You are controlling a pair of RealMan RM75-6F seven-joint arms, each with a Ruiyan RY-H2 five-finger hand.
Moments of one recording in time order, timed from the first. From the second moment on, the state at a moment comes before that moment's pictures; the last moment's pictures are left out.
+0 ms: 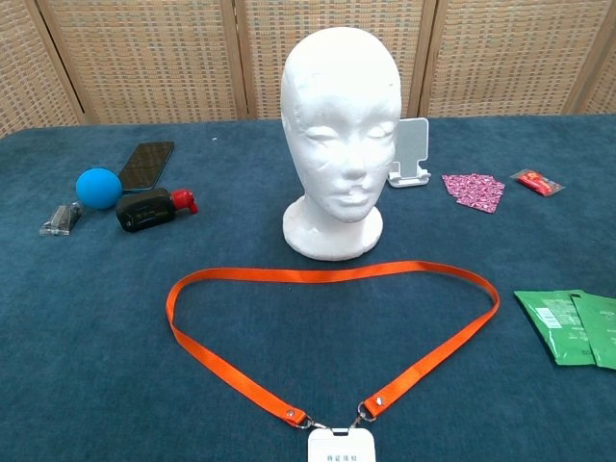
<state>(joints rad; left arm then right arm) -0.13 -1.04 -0.06 -1.71 1.47 1.44 -0.01 0.29 -1.08 0.09 -1.62 -1.56 1.21 0.17</state>
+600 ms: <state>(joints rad) -0.16 -1.07 -0.07 -1.69 1.41 1.37 0.01 0.56 -1.24 0.19 -1.63 -1.04 0.85 -0.09</state>
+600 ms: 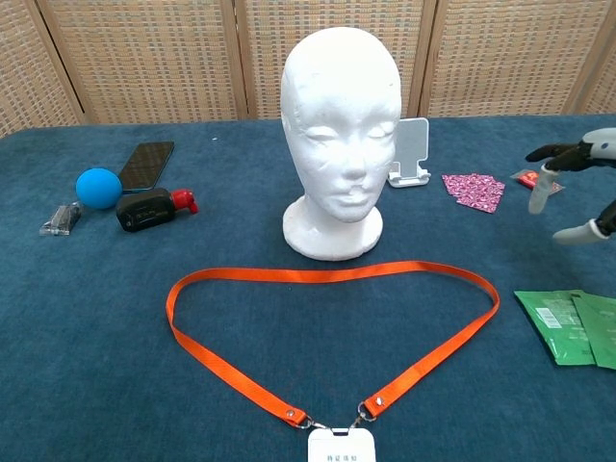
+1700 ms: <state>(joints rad) -0.20 -1.08 -0.08 -1.67 1.36 1.31 0.02 0.75 -1.55 0.16 -1.43 -0.69 0.83 -0.33</state>
